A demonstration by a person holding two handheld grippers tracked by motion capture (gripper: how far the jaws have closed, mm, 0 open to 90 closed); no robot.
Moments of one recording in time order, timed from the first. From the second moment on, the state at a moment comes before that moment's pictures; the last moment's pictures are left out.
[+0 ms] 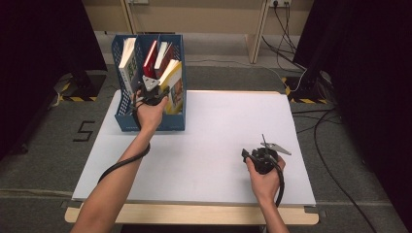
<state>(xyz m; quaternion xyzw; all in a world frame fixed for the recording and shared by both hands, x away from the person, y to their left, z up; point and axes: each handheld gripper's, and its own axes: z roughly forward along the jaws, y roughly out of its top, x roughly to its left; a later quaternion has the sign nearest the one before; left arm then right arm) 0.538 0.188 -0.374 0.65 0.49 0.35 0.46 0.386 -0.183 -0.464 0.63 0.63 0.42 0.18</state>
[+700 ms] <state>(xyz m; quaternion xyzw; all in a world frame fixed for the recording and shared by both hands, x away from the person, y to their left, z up) 0.546 0.185 -0.368 0.63 0.49 0.37 0.48 0.387 -0.185 -0.465 0.63 0.63 0.42 0.18</state>
